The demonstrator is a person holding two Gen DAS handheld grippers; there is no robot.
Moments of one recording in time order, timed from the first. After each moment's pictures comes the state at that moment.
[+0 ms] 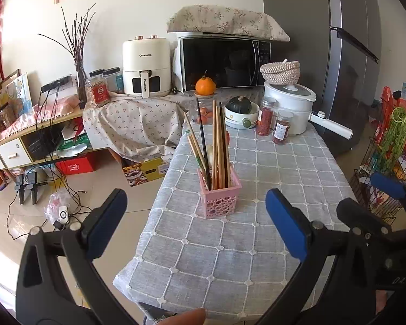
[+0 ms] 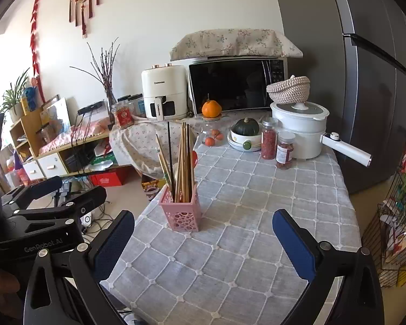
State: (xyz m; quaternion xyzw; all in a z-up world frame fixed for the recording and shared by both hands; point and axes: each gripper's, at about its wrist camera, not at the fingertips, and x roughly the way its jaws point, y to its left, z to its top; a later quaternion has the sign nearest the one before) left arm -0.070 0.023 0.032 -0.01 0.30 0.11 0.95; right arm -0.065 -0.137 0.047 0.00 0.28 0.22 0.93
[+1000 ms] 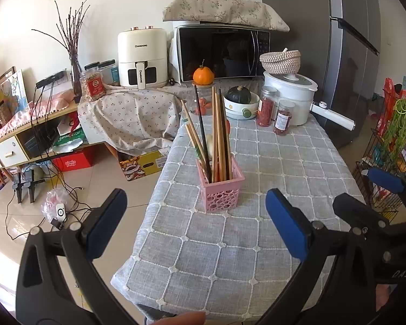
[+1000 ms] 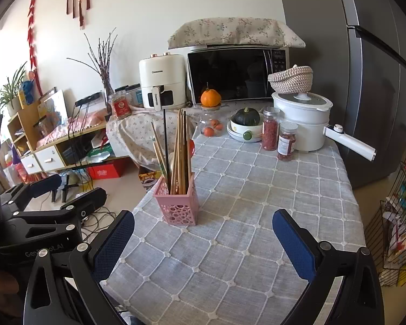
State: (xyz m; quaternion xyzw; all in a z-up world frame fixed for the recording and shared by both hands) left arm -0.062 0.028 0.017 -0.01 0.32 0.10 0.94; right arm -0.050 -0.128 0.029 0.00 0.30 0.22 0.93
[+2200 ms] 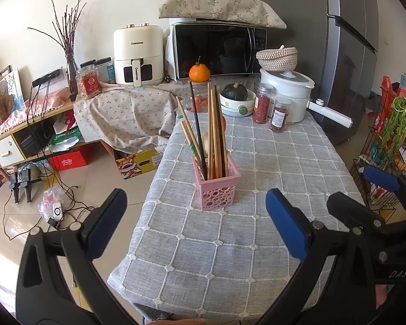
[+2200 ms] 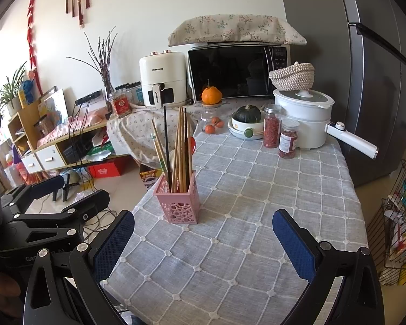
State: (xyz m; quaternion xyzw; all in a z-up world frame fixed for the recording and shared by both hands) left arm -0.059 0.028 0.014 -0.01 0.33 0.09 0.94; right arm -0.049 -0.126 0.024 0.00 0.31 0.22 0.92
